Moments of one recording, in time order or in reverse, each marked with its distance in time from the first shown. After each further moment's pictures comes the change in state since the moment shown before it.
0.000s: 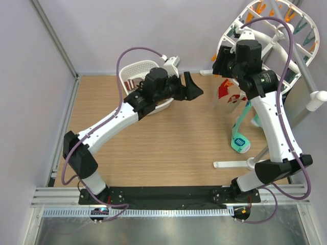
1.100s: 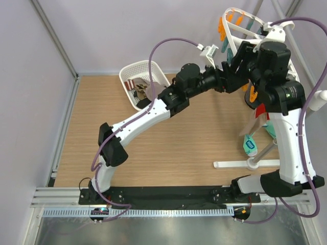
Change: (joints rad) left arm -0.164 0.396 0.529 0.256 -0.010 -0.094; right arm -0.009 -0.109 0.122 -0.087 0.130 -0.006
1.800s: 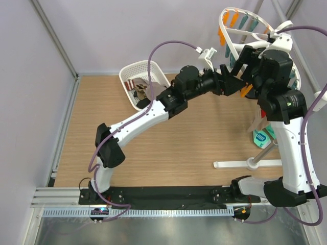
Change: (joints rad) left arm -0.013 -0.039 -0.078 -0.002 0.035 -0.010; right arm -0.003 -0.137 -0.197 0.073 0.113 0.025
